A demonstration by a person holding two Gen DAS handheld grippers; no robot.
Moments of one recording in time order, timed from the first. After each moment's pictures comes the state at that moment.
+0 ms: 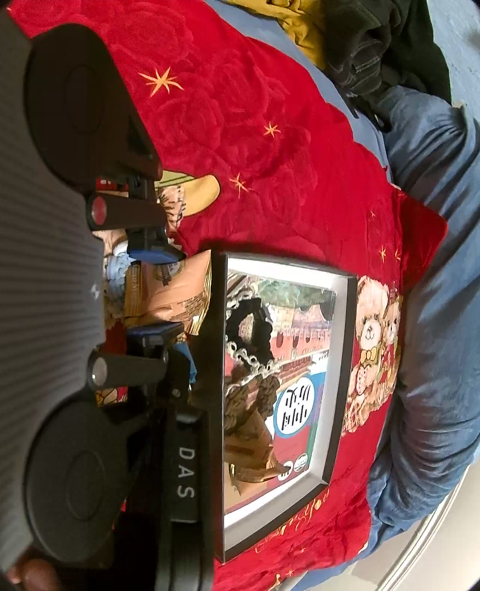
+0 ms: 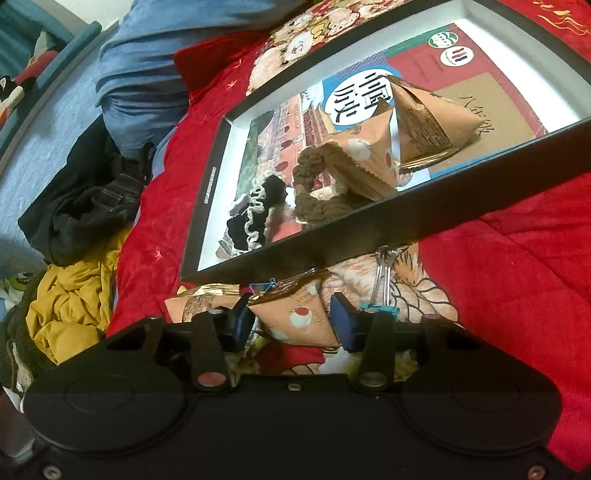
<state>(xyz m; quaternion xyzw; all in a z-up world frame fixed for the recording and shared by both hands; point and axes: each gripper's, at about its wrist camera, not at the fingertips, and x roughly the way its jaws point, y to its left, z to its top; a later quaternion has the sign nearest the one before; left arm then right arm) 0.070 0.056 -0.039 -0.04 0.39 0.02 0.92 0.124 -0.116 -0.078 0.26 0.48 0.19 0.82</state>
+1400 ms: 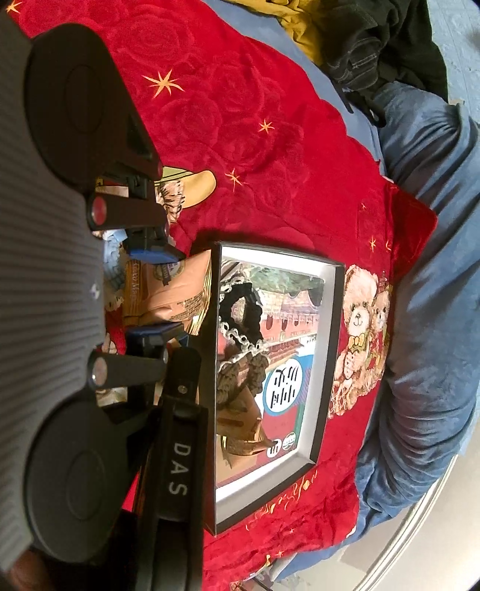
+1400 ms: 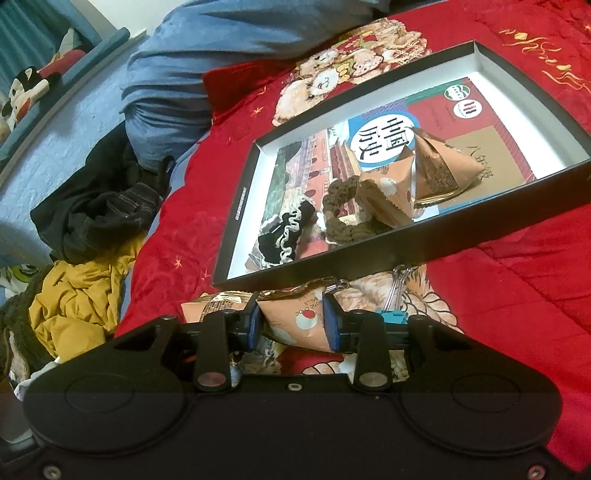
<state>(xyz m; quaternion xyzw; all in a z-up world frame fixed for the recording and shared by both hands) 0.057 0.054 -0.023 -0.06 0.38 0.00 0.92 0.096 -0.114 -0.041 0.23 0.43 0.19 0.85</state>
